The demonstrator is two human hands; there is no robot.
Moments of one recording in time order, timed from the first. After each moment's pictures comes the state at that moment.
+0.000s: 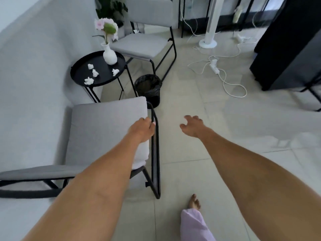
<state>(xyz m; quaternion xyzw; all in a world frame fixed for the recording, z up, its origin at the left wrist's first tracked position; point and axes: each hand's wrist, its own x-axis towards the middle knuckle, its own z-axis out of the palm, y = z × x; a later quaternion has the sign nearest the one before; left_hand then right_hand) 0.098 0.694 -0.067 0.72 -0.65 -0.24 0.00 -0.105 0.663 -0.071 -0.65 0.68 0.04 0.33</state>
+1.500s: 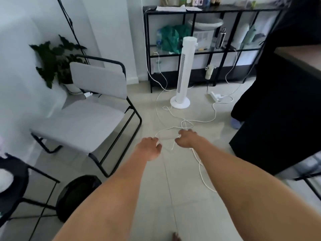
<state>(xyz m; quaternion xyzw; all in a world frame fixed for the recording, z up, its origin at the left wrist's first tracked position) -0.183 -0.122 -0.050 0.66 -0.72 -0.21 -0.07 -0.349 -0.152 -0.026 -0.64 0.71 0.09 0.27</state>
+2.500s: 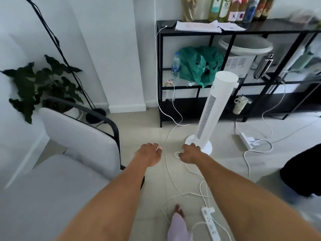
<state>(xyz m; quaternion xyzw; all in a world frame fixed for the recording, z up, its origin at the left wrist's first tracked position) -0.117 -0.745 -0.065 0.70 -0.65 -0.27 -0.05 -0.289 -0.770 -0.066 -0.67 0.68 0.12 0.28</state>
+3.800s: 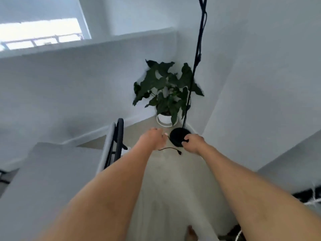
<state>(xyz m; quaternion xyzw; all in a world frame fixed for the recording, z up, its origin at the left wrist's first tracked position) 0.257 -1.163 -0.016 0.94 -0.19 -0.24 0.12 0.199 -1.320 -0.029 -0.93 0.22 0.22 0.18</state>
